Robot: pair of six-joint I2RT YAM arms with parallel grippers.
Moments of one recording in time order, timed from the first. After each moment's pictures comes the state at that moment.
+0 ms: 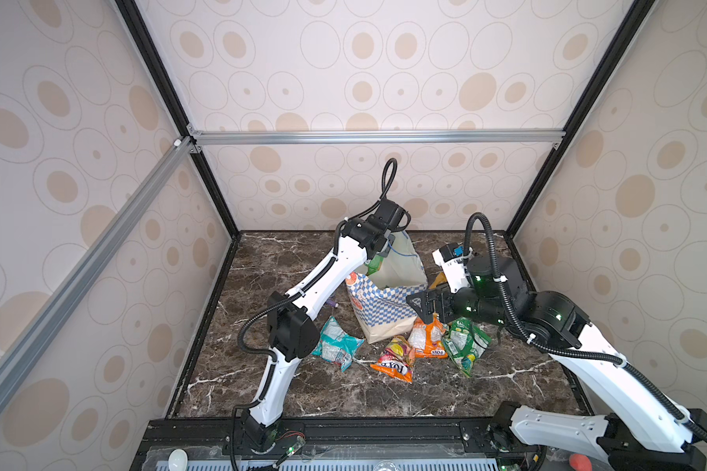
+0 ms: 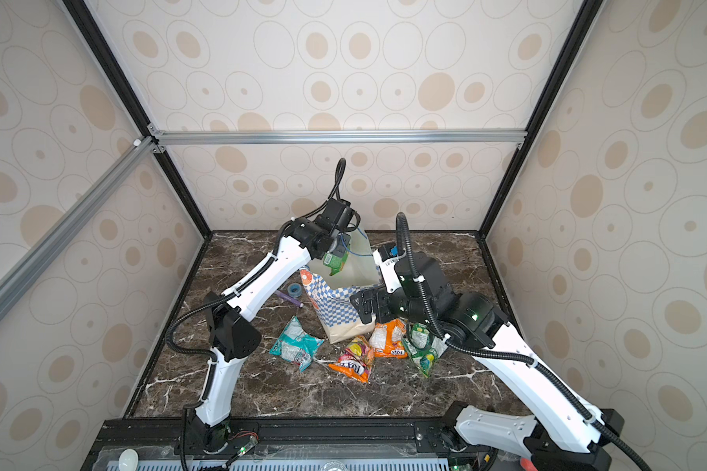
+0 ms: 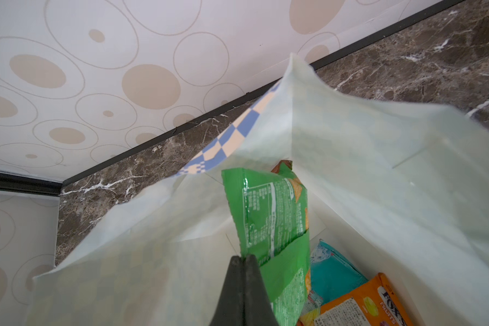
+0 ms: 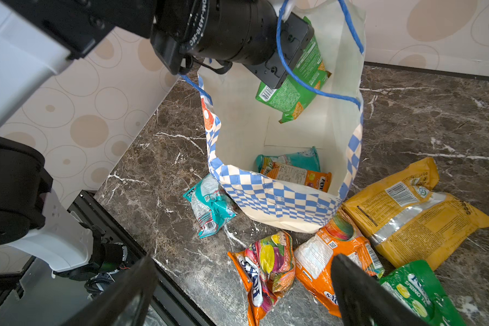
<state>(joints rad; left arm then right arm) -0.67 2.17 2.37 -1.04 -0.47 -0.10 0.78 1.09 1.42 -0.94 0.02 0.38</state>
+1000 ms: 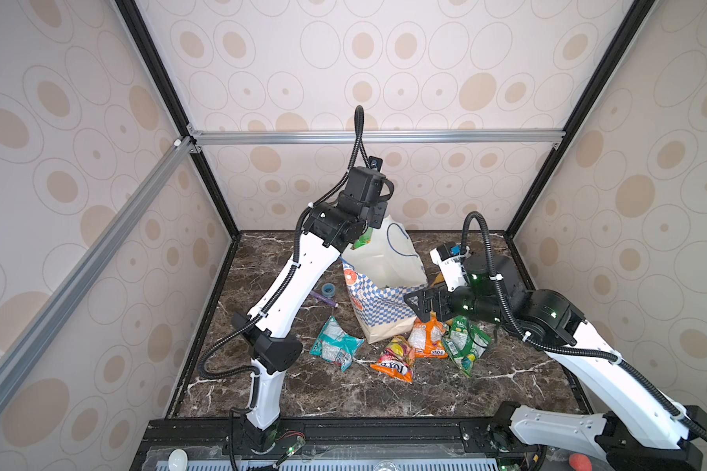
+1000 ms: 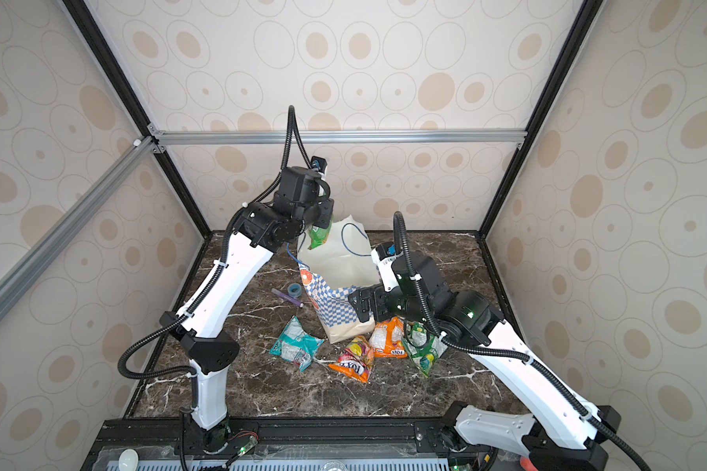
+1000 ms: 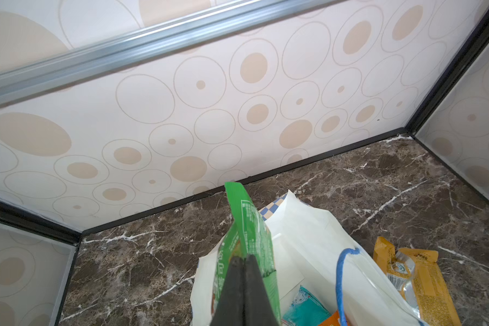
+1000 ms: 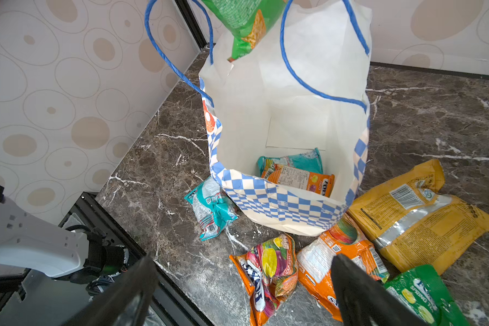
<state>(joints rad) -0.67 1.98 2.51 -0.98 -0.44 -0.06 0.78 1.11 1.42 -0.92 0.02 0.39</state>
